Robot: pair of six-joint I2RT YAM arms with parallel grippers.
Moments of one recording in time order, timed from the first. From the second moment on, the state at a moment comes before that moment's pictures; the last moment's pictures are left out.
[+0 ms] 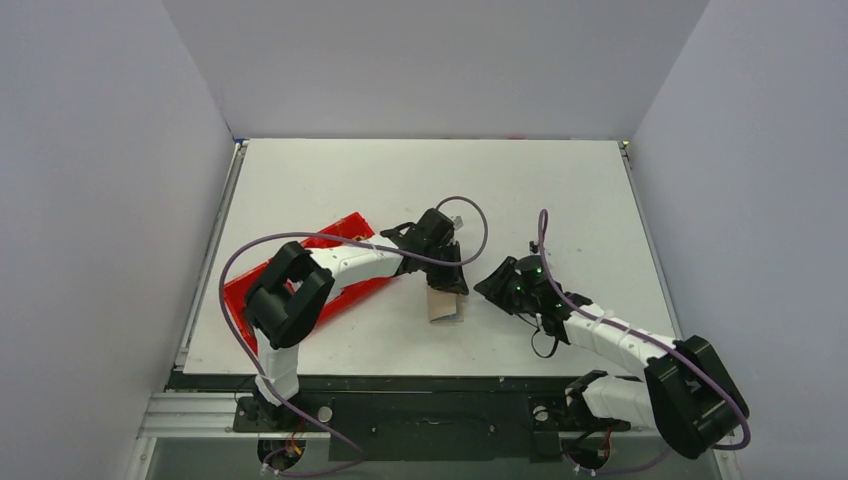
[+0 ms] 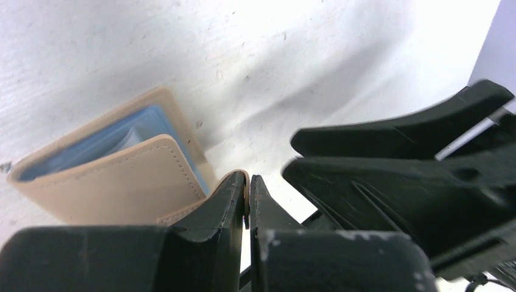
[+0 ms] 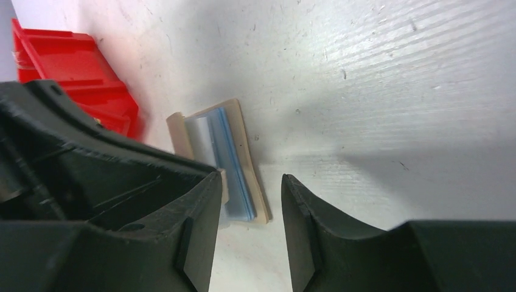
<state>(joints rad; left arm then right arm) -0.81 1.91 1.28 -0.31 0.32 -0.81 0.52 1.21 0.43 0.05 -0.03 1.04</state>
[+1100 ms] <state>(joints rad) -0.80 2.00 1.02 0.33 0.55 -0.85 0.52 1.03 0.45 -0.20 0.09 0.93</state>
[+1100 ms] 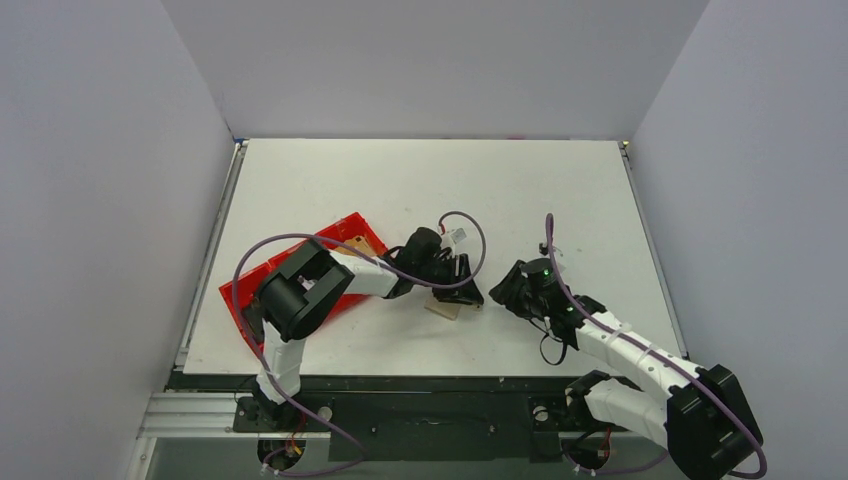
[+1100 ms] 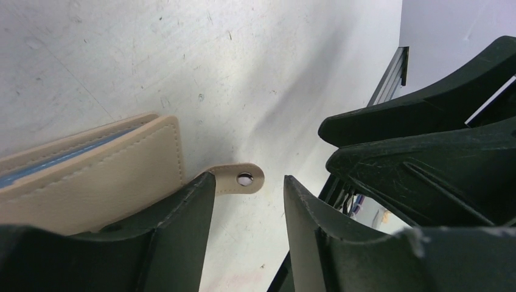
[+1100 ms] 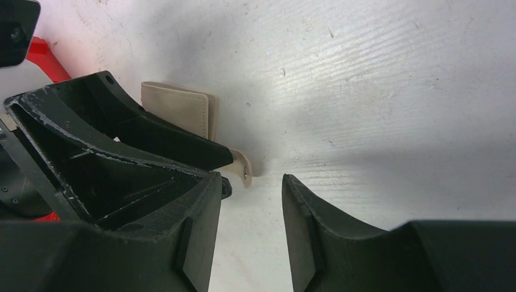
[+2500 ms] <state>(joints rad) -0.61 1.49 1.13 -0.25 0.28 -0.65 0.52 1.03 0.61 -0.30 0.11 0.87</state>
